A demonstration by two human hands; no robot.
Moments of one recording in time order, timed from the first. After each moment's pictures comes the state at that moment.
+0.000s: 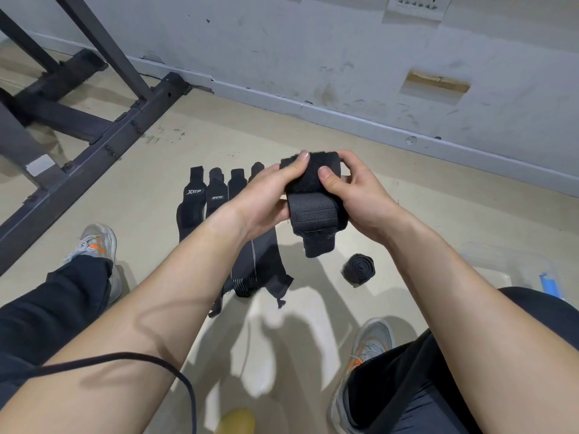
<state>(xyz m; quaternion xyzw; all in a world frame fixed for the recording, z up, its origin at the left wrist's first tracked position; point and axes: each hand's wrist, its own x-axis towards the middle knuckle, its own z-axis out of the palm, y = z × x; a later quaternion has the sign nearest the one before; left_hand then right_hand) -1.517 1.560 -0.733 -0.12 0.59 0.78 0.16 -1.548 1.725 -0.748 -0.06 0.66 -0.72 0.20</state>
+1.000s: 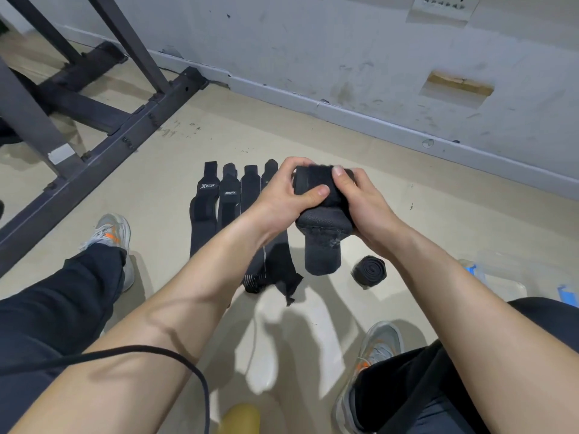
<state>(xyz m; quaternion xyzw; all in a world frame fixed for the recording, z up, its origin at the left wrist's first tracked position) -1.509 1.548 -0.766 -0.07 0.69 0.71 0.07 -1.531 1.706 -0.749 0.02 0.69 -0.68 0.24</state>
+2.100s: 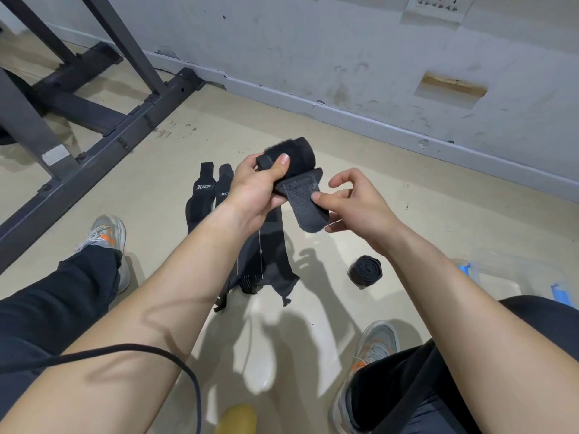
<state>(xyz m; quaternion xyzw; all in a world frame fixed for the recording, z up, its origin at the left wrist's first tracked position) -1.524 1.533 -0.753 -0.25 0.55 0.80 -0.01 -1.534 1.714 -0.749 0.00 0.74 -0.62 0.24</state>
